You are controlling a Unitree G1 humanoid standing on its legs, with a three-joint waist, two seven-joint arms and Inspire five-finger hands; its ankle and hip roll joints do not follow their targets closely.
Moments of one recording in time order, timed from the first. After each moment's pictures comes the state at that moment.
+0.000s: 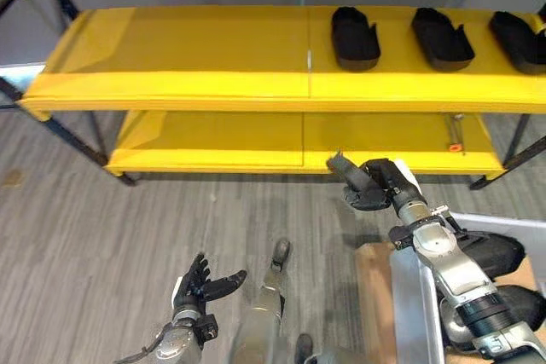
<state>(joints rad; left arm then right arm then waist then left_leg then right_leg) 0.30 0.25 -0.03 0.13 -0.46 0.14 0.23 -0.25 -0.54 0.25 0.10 0.11 0.14 -0.11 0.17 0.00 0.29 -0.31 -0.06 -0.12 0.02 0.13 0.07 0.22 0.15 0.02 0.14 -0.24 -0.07</state>
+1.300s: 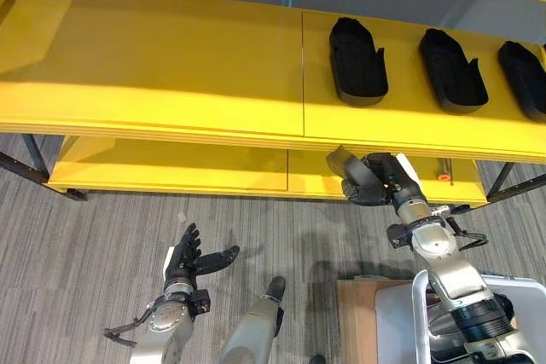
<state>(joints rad) 0.17 0.34 -0.04 0.11 -0.42 0.13 0.25 -0.25 -0.48 0.19 0.03 0.08 0.16 -0.10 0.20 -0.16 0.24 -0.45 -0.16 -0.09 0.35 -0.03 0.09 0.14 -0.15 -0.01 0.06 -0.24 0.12</state>
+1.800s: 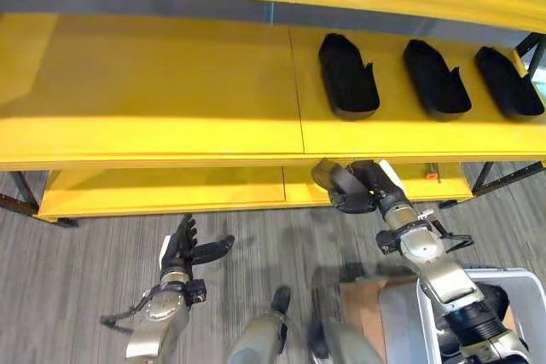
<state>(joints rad) 0.19 0.37 -0.01 0.11 -0.42 0.13 0.23 -0.24 -0.43 0.31 0.08 0.08 0.17 -0.10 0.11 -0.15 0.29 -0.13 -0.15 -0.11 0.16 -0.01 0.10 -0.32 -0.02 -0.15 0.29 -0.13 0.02</state>
